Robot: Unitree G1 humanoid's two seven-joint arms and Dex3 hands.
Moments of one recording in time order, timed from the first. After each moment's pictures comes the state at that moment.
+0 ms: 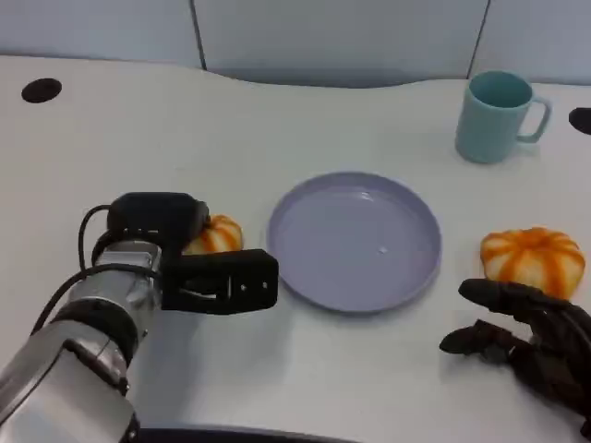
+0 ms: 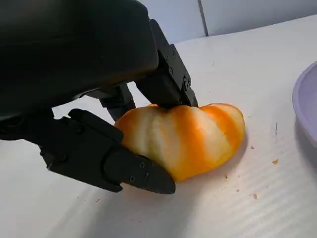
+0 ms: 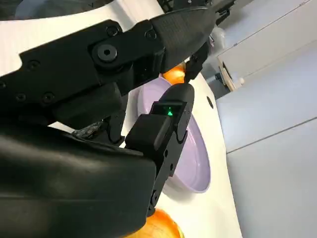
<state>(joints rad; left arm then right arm) -0.93 0.12 -0.60 1.36 0.74 -0.03 0.27 -0.33 -0.12 -0.28 0.95 0.40 -0.18 0.92</state>
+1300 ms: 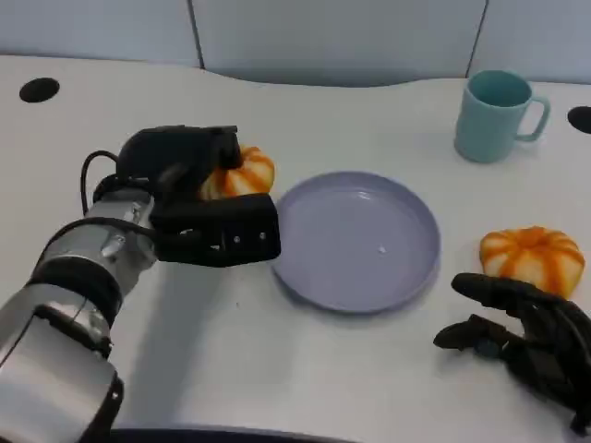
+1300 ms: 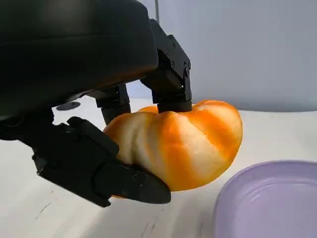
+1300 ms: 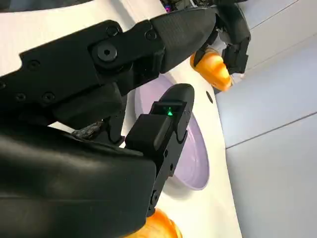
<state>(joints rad) -1.01 0.17 -0.51 1.32 0.68 -0.30 0.32 -0.33 -0.10 -0.27 0.93 0.40 -0.18 0.88</state>
